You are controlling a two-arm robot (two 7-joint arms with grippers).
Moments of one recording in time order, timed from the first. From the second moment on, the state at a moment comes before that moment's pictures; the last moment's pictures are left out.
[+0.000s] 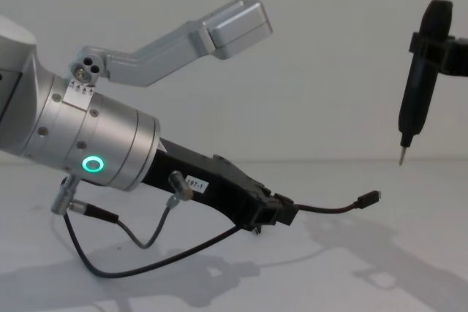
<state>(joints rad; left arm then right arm) -0.65 0.50 0.78 -1.54 -0.36 0.44 -0.67 0.12 0.29 -0.18 -1.76 0.38 0.11 0.18</state>
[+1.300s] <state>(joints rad) -0.65 0.51 0.78 -1.54 -0.36 0.44 -0.67 0.16 0.28 -0.19 -1.66 0.44 0.13 0.21</state>
